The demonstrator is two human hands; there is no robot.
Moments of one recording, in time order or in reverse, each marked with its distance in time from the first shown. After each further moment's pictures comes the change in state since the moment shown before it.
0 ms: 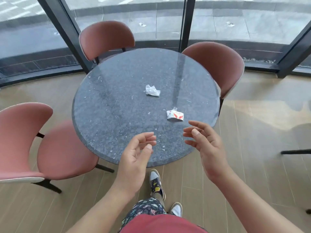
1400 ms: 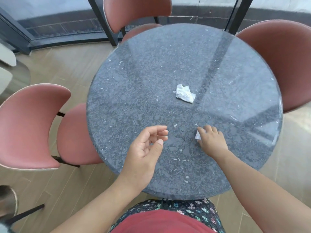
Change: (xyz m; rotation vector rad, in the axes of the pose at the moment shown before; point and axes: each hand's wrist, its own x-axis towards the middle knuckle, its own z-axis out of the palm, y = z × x) left_hand 0.198 -0.020 -0.040 0.054 0.118 -0.128; right_hand 0.304 0.221 0.008 -1.753 -0.573 -0.040
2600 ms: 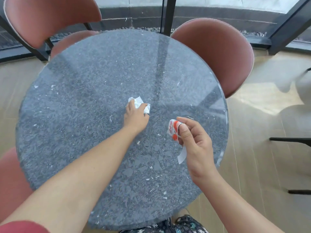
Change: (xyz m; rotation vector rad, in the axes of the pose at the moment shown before) left_hand 0.280 -0.128 0.105 1.081 -0.349 0.018; right_hand -0.078 -0.049 -0.158 1.810 0.671 0.325
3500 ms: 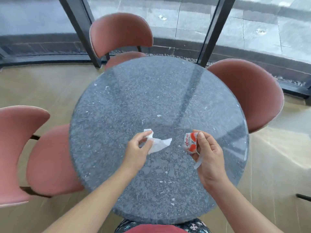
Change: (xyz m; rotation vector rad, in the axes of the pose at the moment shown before) left_hand -0.215 -0.015 -0.074 -1.006 0.286 -0.156; right_hand -0.025 -0.031 0.018 0.074 -0.162 0.187
